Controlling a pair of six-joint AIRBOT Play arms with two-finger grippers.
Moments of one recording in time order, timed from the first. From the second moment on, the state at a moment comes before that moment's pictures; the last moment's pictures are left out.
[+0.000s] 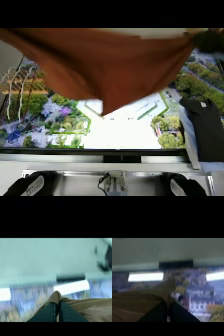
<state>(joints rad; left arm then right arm) 0.20 -0.94 1.90 1.04 -1.05 -1.32 -0.07 -0.96 1.60 -1.18 0.87 1.44</state>
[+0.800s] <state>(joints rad) 0.21 -0.68 1.73 1.28 -1.28 -1.54 -0.07 -0.82 1.72 -1.33 1.13 1.53</state>
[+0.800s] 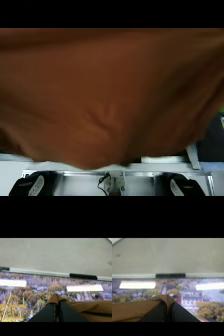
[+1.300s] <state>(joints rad) 0.21 -1.22 1.38 1.24 -0.98 -1.46 -0.07 -1.55 1.72 -1.18 0.98 1.58</state>
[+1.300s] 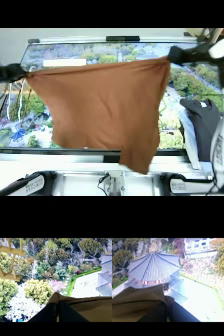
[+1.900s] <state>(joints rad) 0.29 -1.63 1.49 1.00 -1.18 -1.44 -0.08 -1.75 1.75 -0.95 1.04 1.65</state>
